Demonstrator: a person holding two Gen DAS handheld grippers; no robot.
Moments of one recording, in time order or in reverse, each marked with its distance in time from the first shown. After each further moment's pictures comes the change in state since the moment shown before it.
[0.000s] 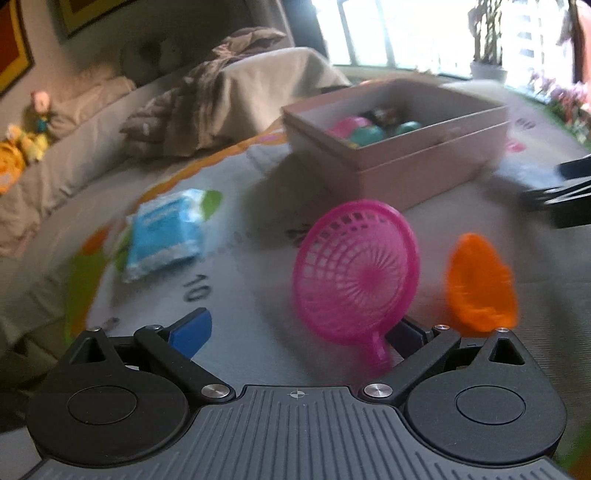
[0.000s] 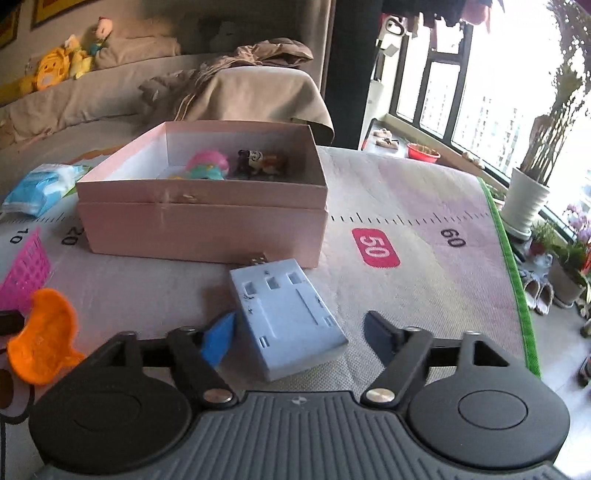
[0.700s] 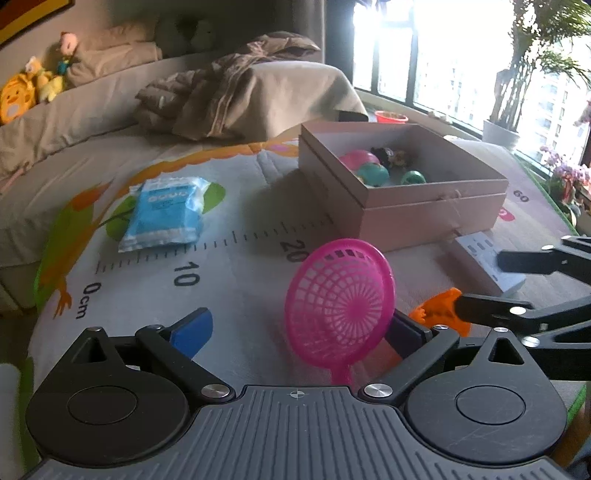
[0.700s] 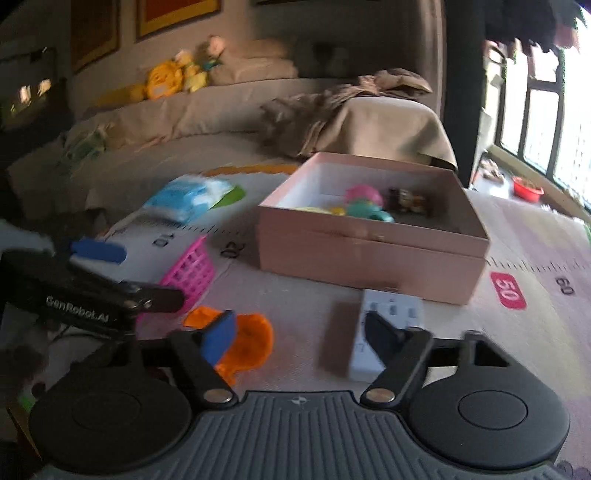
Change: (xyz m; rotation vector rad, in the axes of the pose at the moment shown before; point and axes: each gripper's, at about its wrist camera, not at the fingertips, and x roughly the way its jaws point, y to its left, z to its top) left arm -0.020 0.016 0.002 -0.253 -0.032 -0.125; right arm -0.043 0.058 0.004 -0.135 -0.073 0.359
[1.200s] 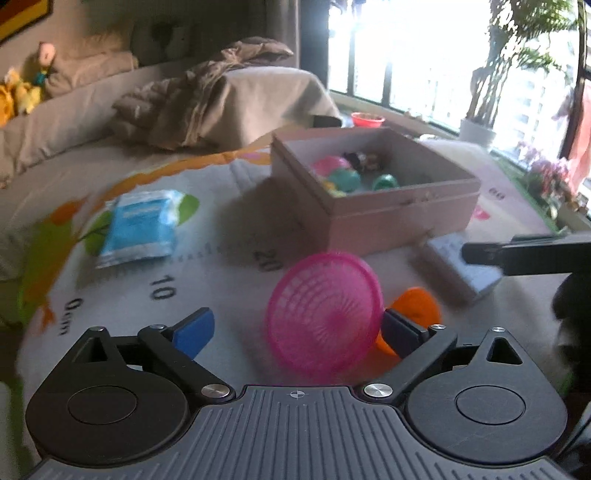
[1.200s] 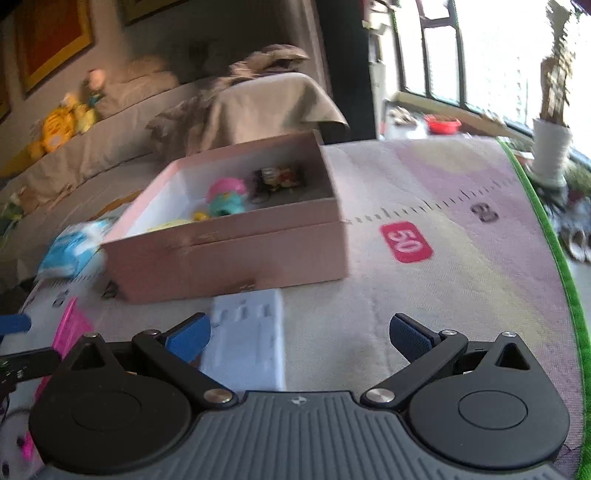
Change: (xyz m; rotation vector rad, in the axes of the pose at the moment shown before) left arm -0.004 -0.008 0.002 0.041 -0.012 -0.045; right arm 0.014 -0.081 -0.006 0.308 0.022 -0.189
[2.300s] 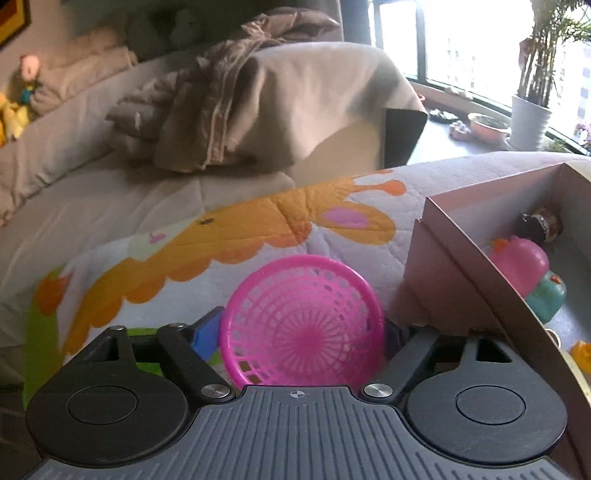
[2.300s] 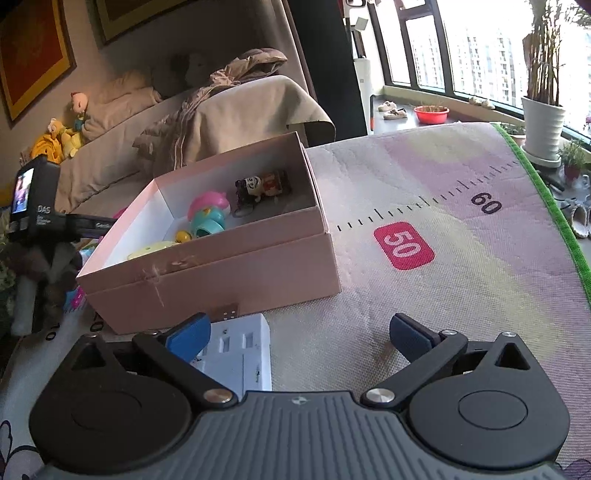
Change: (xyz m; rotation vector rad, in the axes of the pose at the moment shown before) left arm 0.201 0.080 0.138 0.057 0.062 0.101; right arm 0.025 -0.018 0.008 0.121 -0.007 0.002
